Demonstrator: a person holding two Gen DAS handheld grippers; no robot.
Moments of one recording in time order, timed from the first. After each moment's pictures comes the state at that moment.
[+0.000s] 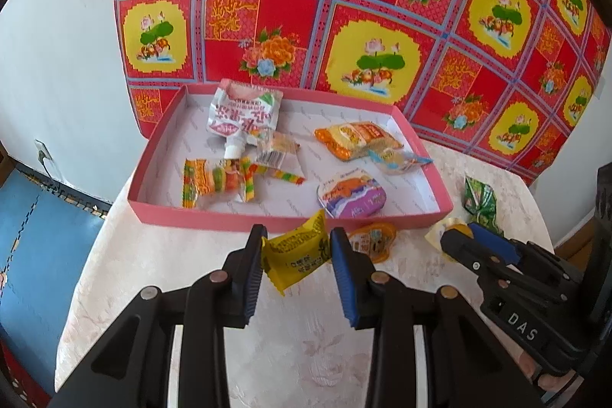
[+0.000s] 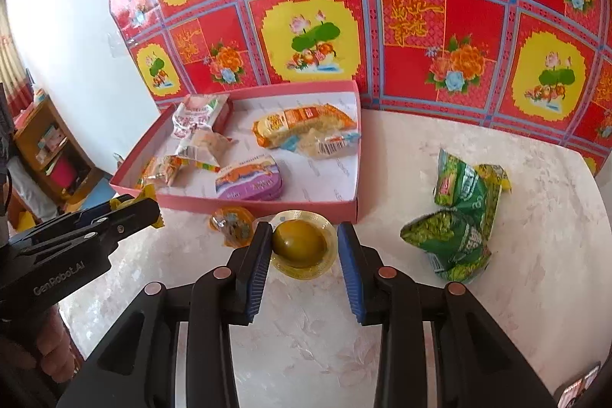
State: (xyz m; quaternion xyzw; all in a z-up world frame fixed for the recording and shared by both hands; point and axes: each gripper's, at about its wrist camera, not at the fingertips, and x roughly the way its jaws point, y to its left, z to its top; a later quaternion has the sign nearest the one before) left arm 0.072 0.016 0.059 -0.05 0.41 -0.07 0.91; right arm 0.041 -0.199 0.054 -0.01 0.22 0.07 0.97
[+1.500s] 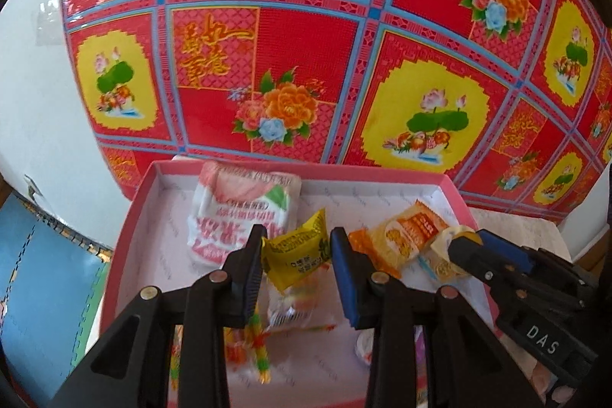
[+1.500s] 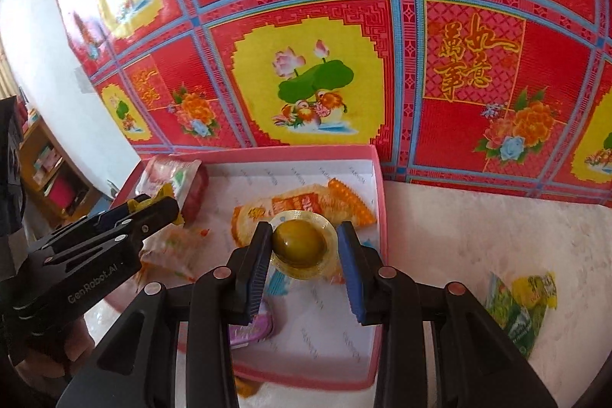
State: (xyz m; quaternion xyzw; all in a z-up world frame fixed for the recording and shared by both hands) left arm 0.195 0.016 0.048 -0.03 0.39 -0.07 0.92; right arm 0.152 -0.189 0.094 0.01 0.22 0.07 0.97
